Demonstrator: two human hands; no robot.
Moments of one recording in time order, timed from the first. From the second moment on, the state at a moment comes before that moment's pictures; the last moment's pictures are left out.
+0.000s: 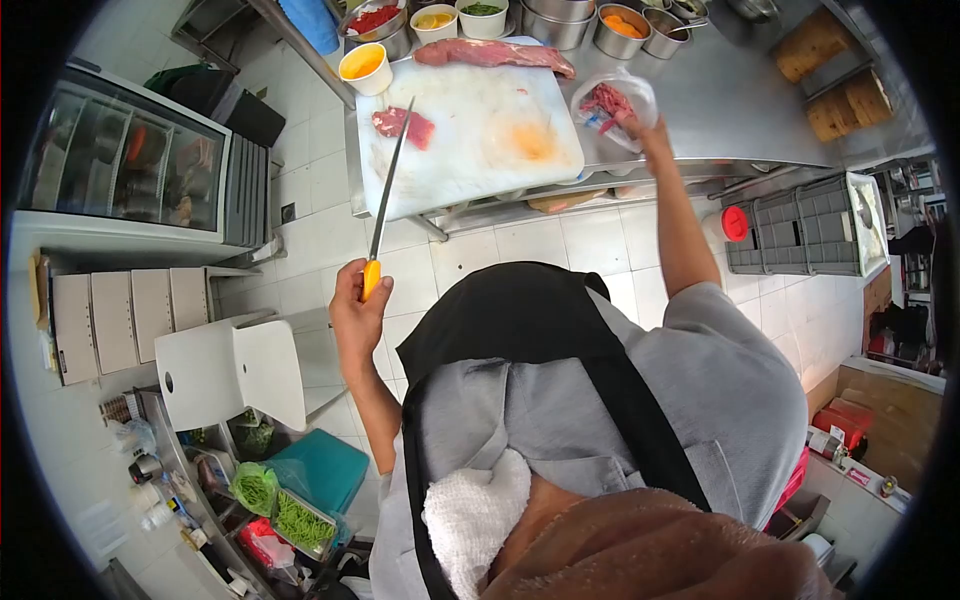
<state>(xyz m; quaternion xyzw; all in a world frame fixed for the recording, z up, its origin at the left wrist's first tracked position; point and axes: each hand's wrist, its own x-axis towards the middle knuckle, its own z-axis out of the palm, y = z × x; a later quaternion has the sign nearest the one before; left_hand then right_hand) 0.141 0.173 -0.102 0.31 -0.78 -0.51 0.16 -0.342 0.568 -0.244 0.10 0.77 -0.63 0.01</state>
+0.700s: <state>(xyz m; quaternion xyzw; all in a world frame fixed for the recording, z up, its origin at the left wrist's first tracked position) 0.090 0.178 -0.131 0.26 -0.78 -0.55 0.14 -0.309 0.534 -0.229 0.23 0.48 -0.82 0.22</state>
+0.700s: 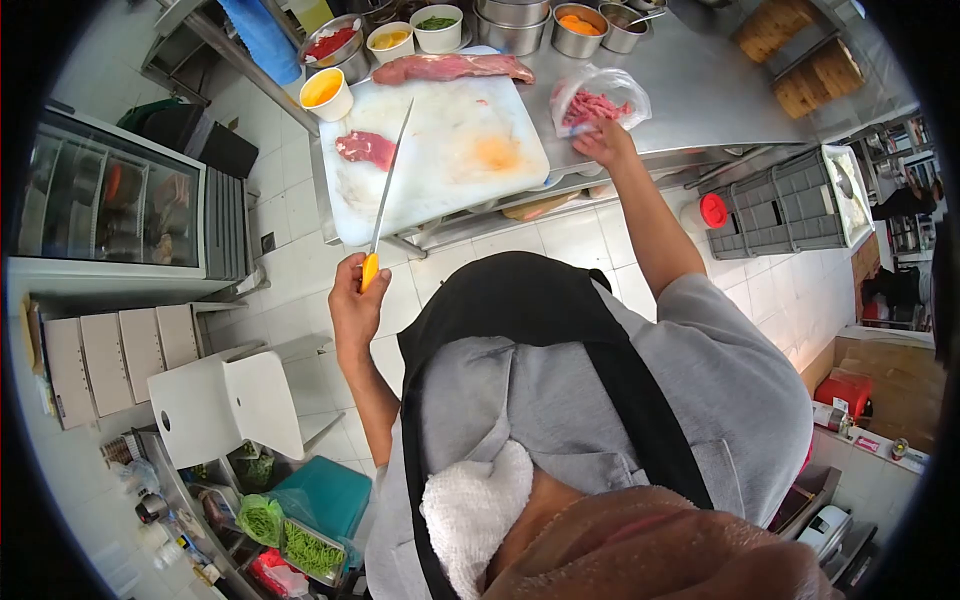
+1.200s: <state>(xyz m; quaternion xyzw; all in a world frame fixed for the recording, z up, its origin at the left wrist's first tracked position) 0.077 0.193 -0.127 0.27 -0.80 -0.53 0.11 -0.266 0.549 -0.141 0.17 0.64 -0.74 0.10</state>
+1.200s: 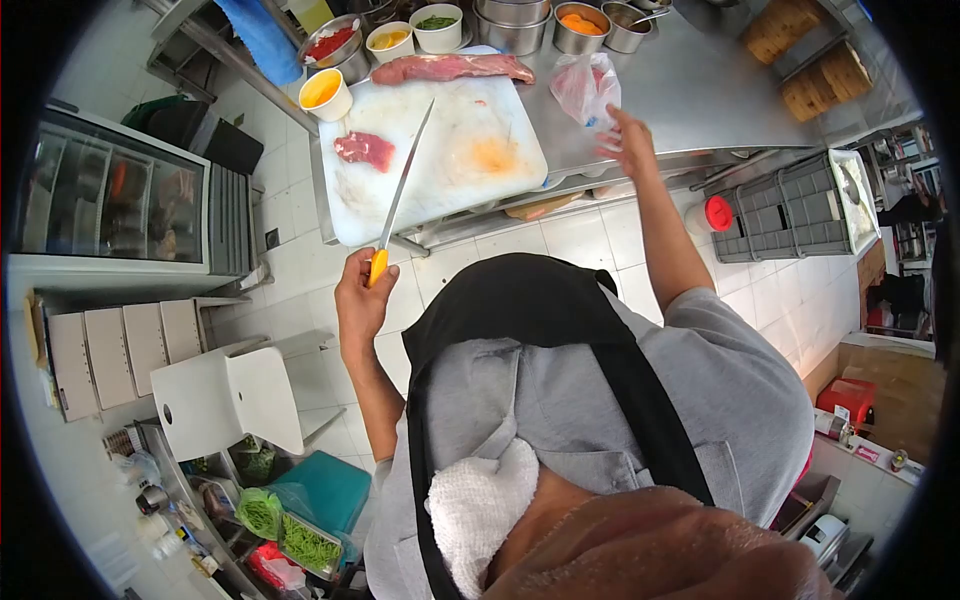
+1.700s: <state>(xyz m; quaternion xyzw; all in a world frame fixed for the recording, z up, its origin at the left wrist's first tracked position) -0.011 0.207 -0.102 0.12 -0.96 -0.25 0.11 -0.412 0.521 -0.123 0.03 0.71 -0.67 0.22</state>
